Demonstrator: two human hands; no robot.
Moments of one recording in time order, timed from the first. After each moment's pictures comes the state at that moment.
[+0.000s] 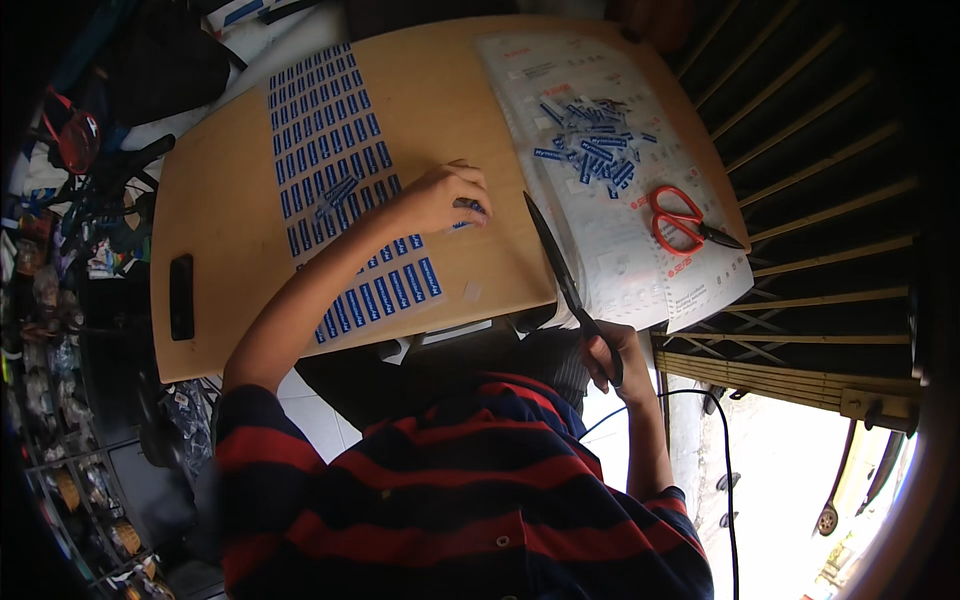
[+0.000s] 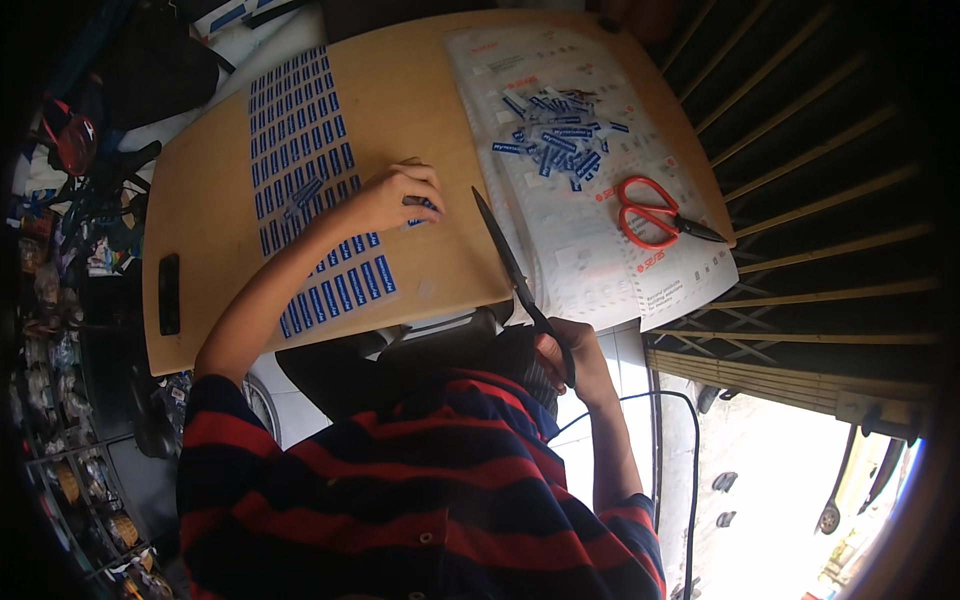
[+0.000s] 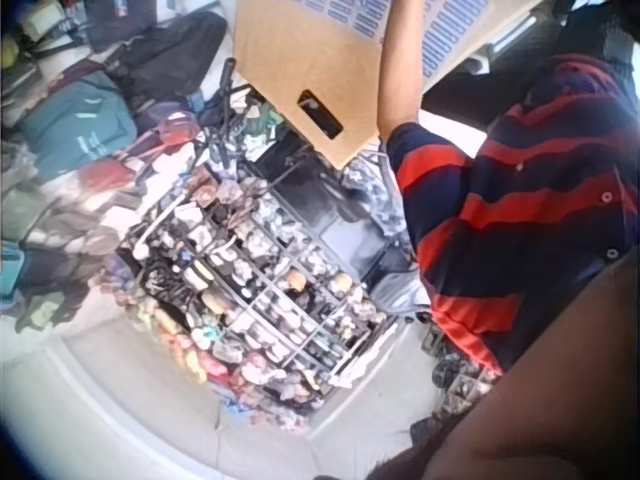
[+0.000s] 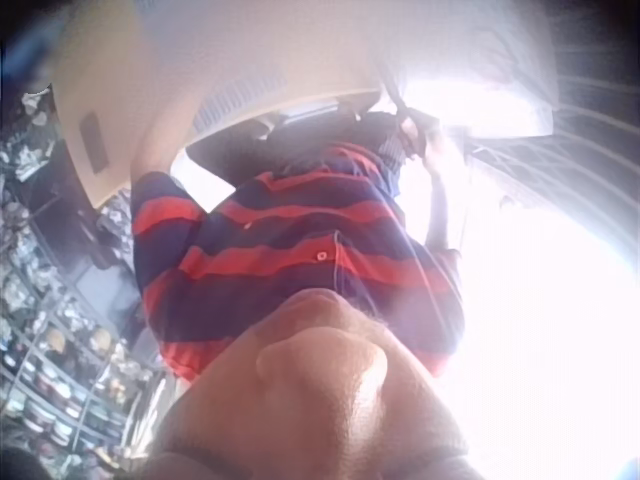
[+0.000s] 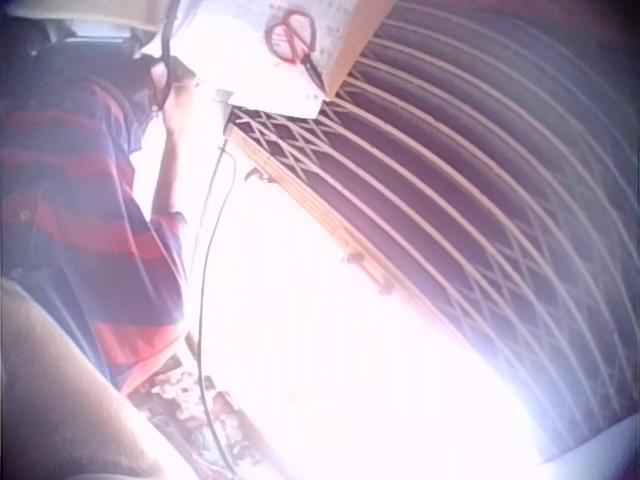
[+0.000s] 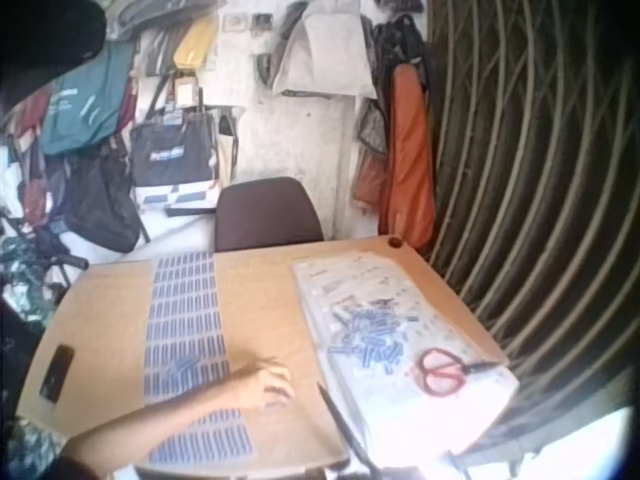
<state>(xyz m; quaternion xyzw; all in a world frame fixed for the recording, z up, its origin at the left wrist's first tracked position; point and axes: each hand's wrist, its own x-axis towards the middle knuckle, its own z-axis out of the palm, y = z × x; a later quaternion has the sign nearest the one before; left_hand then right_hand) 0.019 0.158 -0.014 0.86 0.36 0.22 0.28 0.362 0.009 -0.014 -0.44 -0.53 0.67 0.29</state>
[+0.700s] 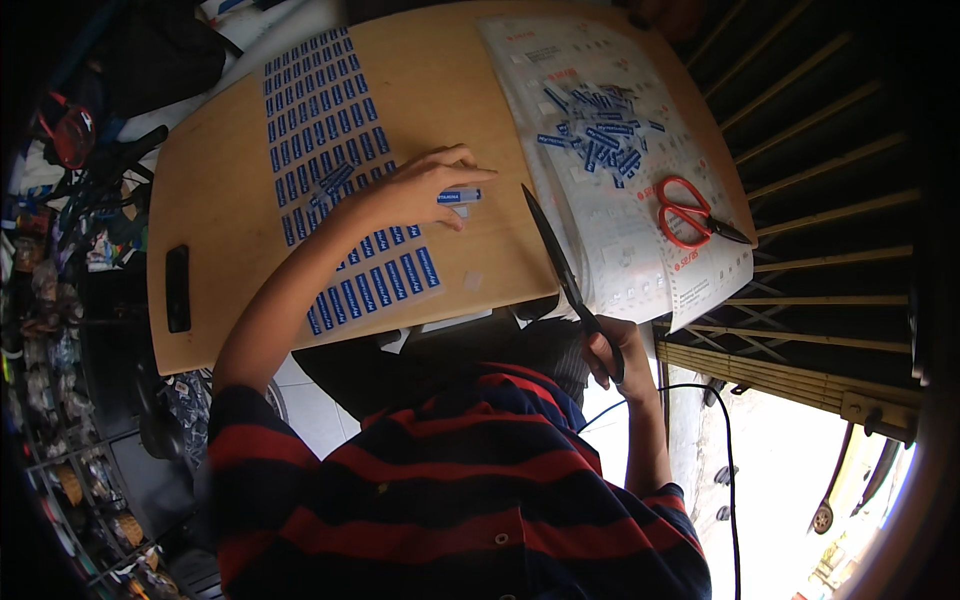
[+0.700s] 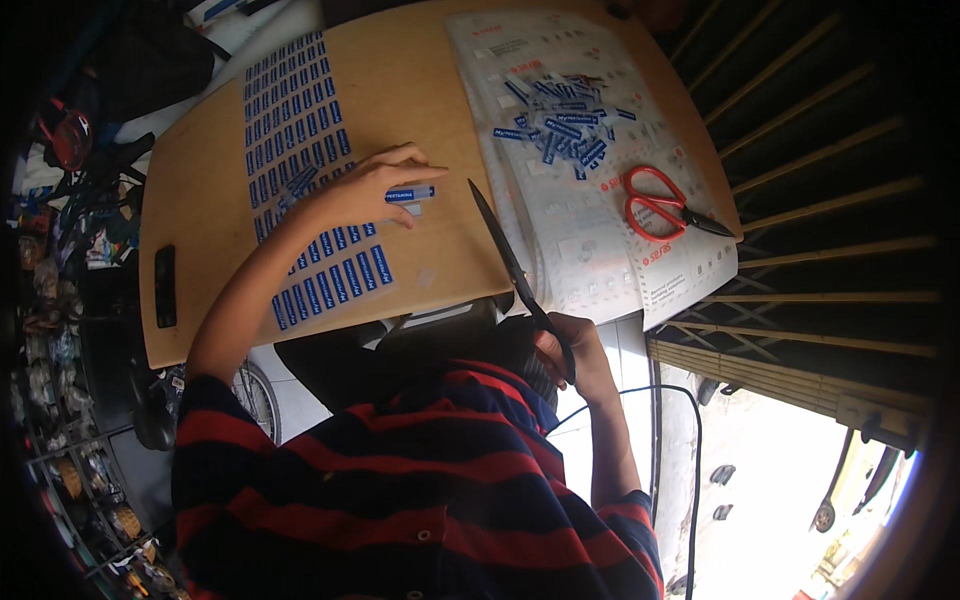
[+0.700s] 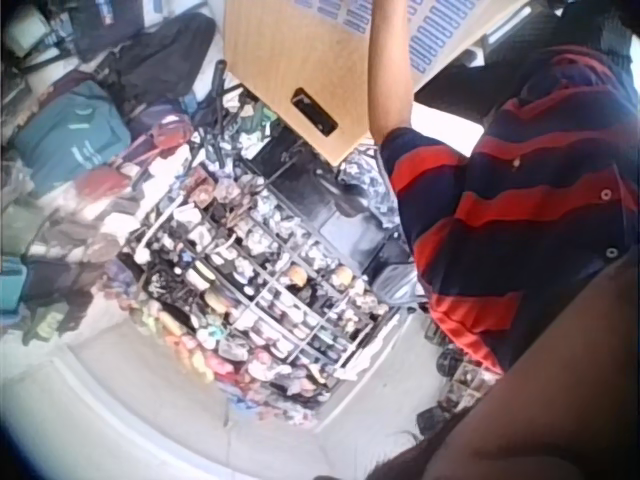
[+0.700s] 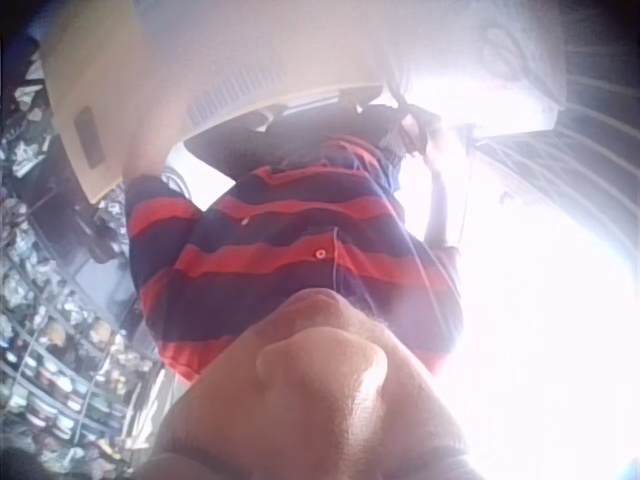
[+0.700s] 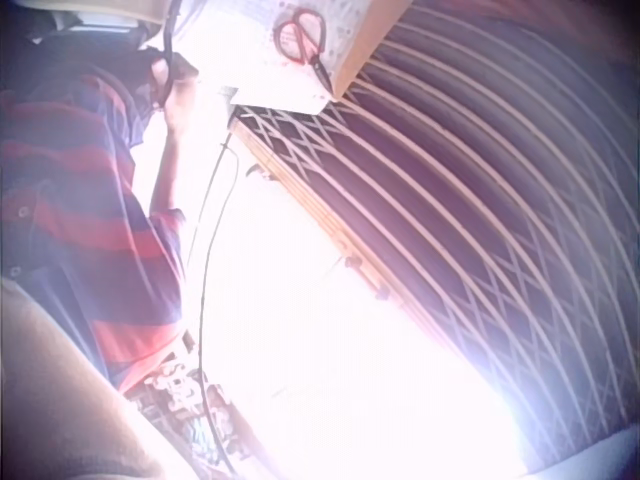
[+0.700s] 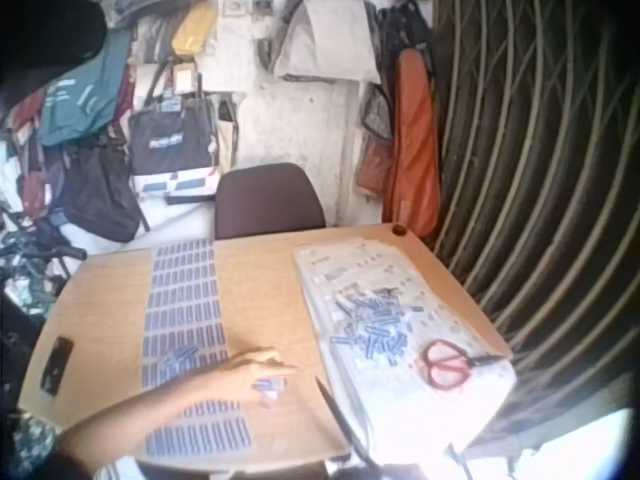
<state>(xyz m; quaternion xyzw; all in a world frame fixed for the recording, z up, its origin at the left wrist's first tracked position) 0.011 0.143 0.002 0.83 0.45 0.14 0.29 0.363 0.009 -0.016 -0.44 -0.53 0.67 0.28</state>
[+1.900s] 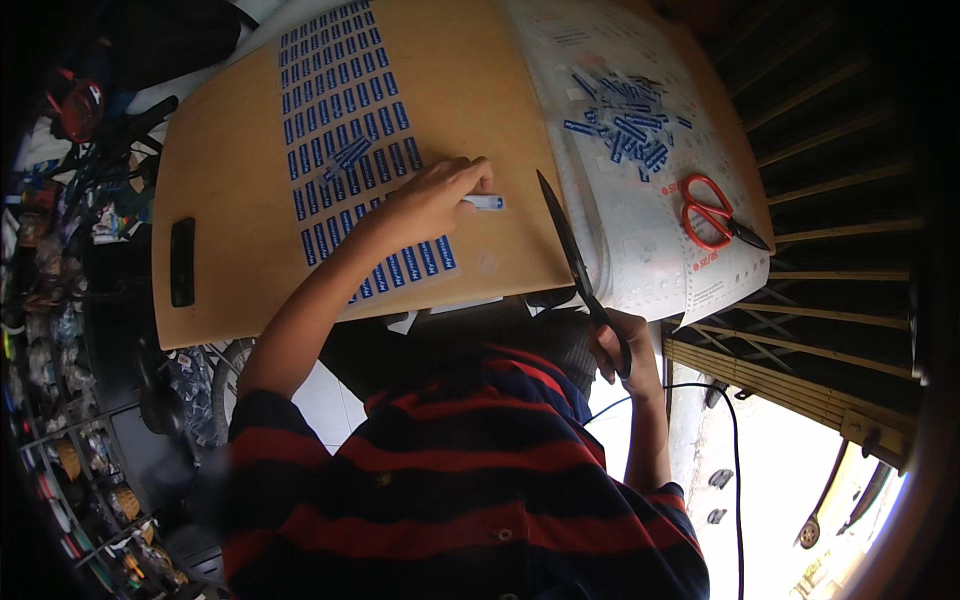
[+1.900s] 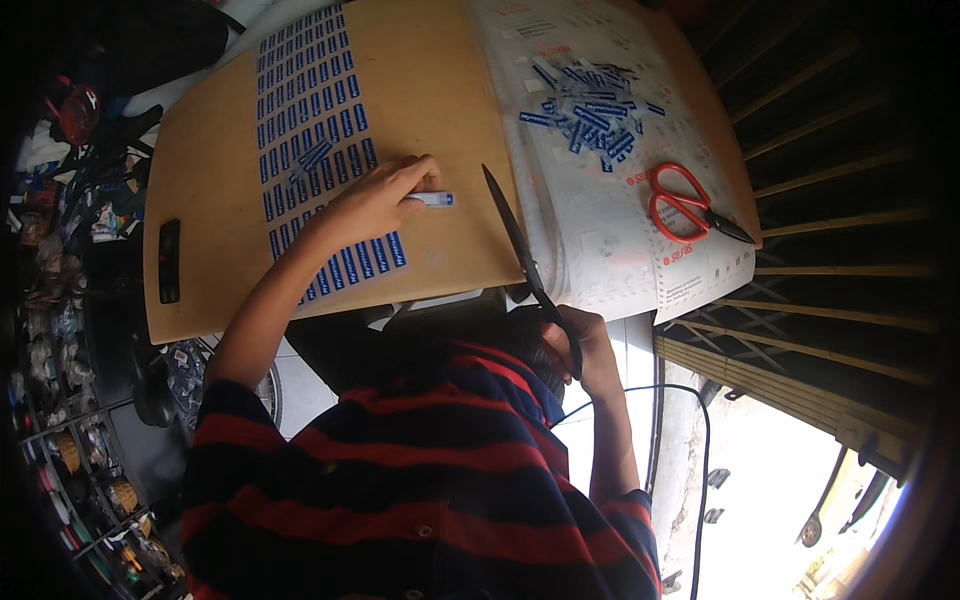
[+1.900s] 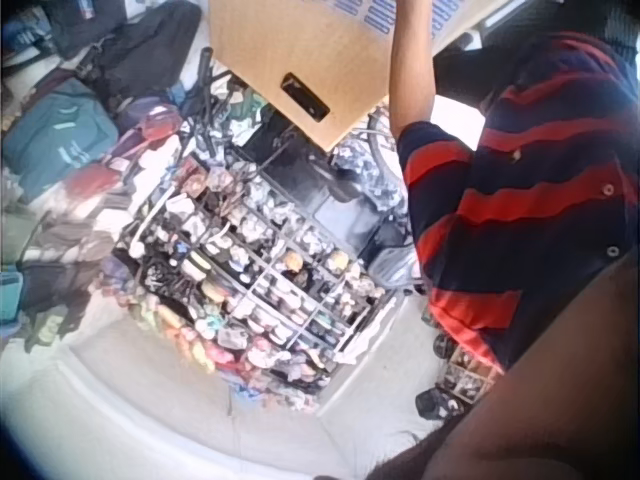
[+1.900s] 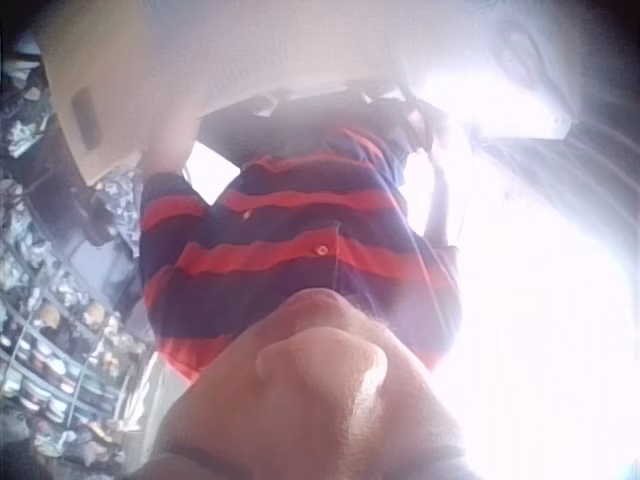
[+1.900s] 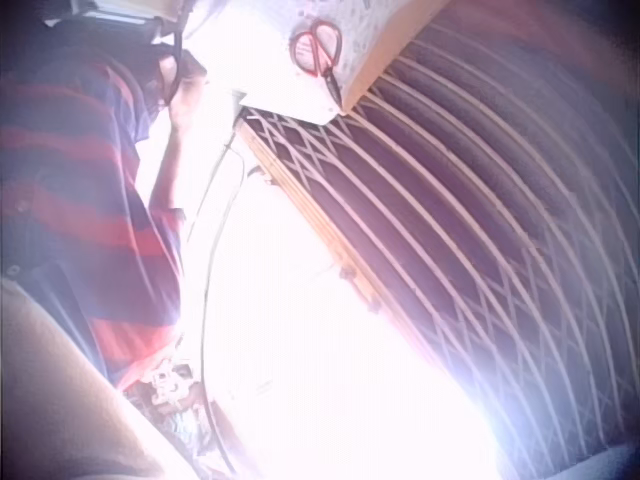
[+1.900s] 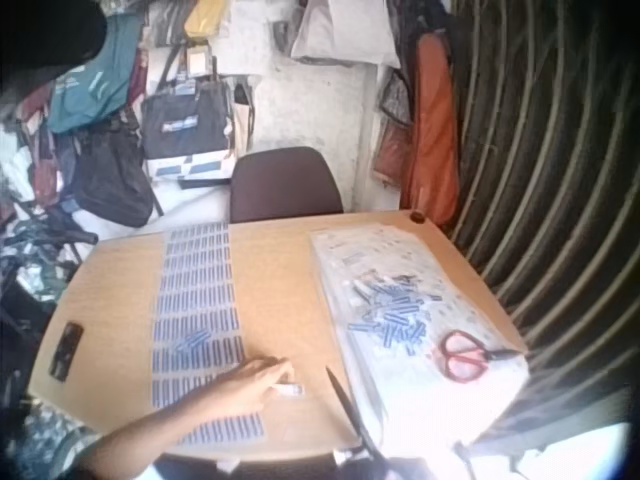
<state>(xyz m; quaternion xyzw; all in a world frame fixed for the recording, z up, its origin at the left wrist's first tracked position) 0.019 0.097 0.001 0.77 0.55 0.18 0.29 0.352 0.012 -0.024 -0.44 -0.53 0.67 0.27</state>
